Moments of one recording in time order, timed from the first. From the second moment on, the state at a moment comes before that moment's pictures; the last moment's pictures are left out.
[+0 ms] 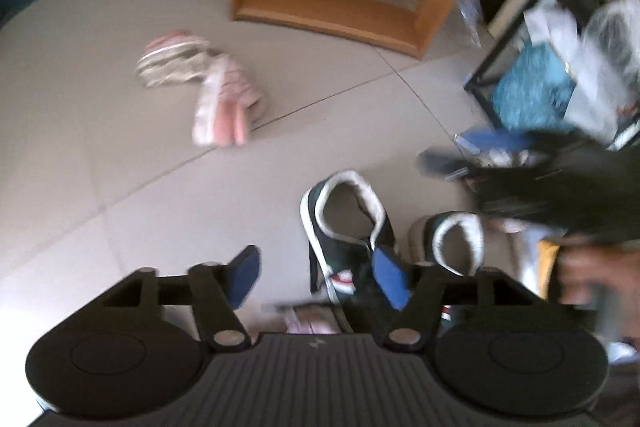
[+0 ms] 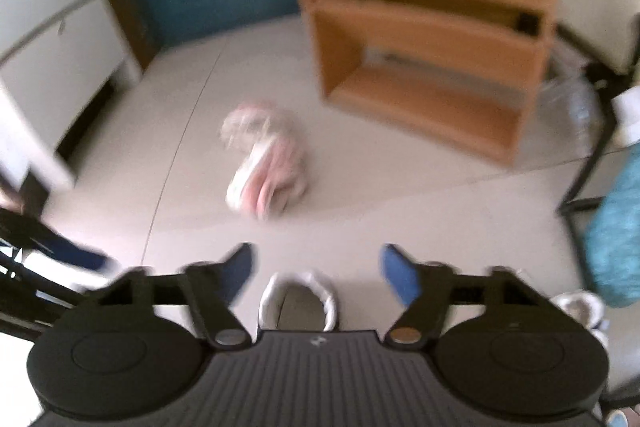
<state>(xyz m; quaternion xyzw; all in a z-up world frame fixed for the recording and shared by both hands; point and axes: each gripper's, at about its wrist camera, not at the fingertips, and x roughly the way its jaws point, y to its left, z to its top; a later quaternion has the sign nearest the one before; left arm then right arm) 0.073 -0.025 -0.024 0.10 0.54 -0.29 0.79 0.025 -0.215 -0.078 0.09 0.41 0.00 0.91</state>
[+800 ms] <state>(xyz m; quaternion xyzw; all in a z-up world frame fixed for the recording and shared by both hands) -0.076 -0.012 -0.002 -0.01 0.53 -0.21 0.82 0.088 -0.139 -0.209 -0.09 0.60 0.16 0.78</state>
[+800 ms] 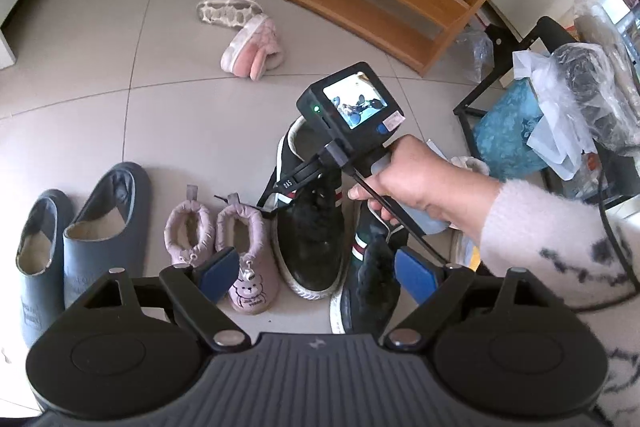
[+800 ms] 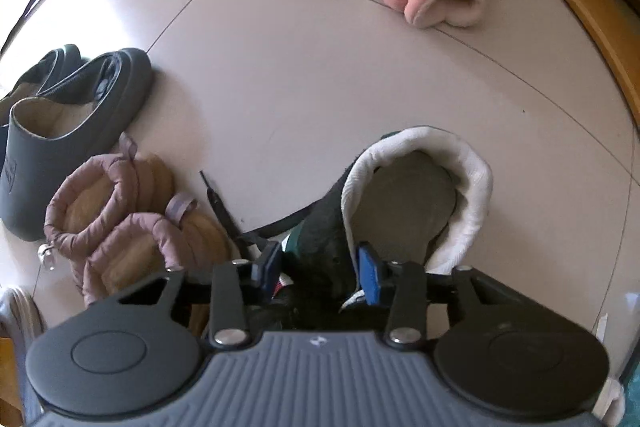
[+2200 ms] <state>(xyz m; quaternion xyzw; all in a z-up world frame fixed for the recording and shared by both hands) -0.138 -0.064 -0.043 0.06 0.51 -0.19 0.84 -0.054 -0.222 -0.231 0.04 0.54 -0.03 0.84</state>
